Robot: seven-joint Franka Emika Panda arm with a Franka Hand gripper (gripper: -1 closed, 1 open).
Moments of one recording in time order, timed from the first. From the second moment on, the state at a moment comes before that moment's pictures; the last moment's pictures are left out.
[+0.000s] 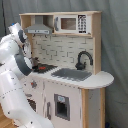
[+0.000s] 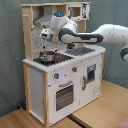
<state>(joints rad) -1.92 -0.72 2.33 -0.92 0.12 1.78 -0.82</state>
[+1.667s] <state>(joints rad) -2.08 -0.73 2.57 -0.85 0.13 1.52 -0.84</state>
